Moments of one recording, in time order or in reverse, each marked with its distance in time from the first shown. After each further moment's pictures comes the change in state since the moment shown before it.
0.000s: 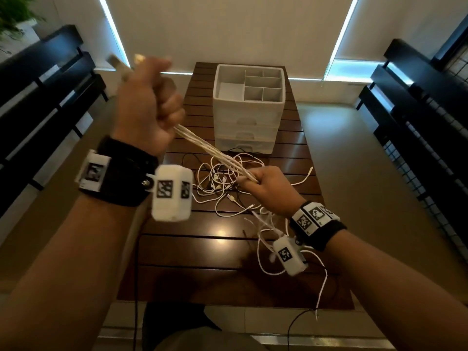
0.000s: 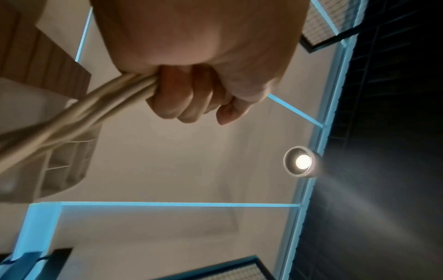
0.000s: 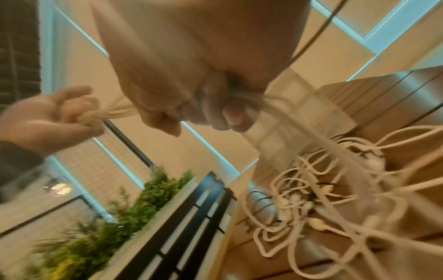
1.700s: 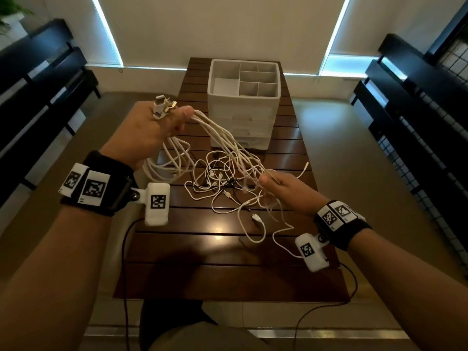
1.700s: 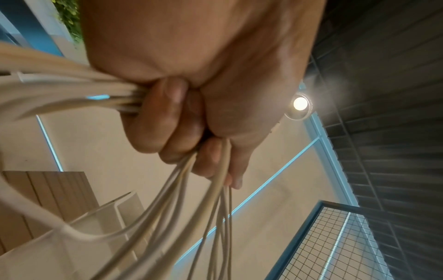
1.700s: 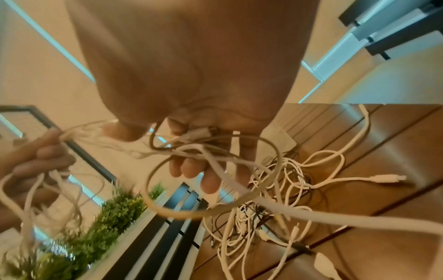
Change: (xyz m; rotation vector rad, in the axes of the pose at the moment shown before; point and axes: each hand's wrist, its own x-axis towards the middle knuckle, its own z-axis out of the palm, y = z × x) left_hand -0.004 -0.027 -0.038 0.944 -0.193 0.172; right_hand -0.024 0.041 -0.035 0.007 -0.187 0.082
